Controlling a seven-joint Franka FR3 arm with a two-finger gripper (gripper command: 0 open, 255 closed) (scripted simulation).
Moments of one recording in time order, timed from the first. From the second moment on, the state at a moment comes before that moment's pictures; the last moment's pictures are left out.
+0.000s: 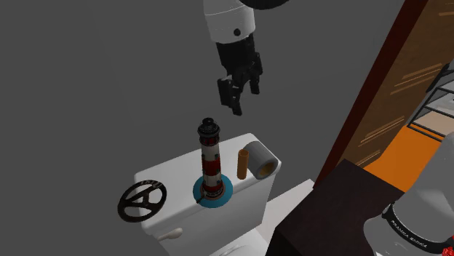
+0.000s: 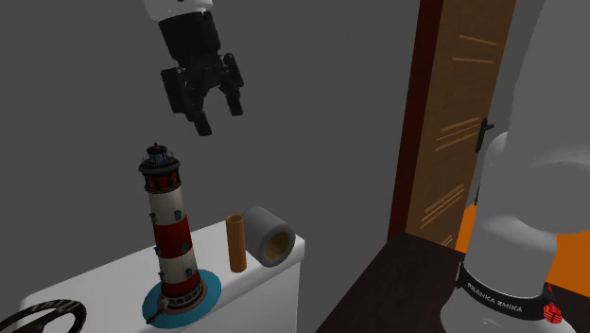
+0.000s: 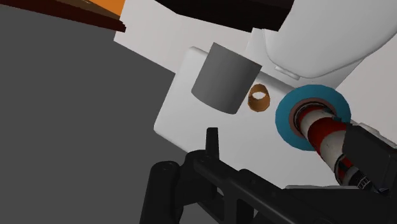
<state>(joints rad) 0.19 -0.05 0.42 -1.78 -0.12 1.53 0.32</state>
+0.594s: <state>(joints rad) 0.33 0.29 0.50 -1.42 -0.27 1.38 0.42</state>
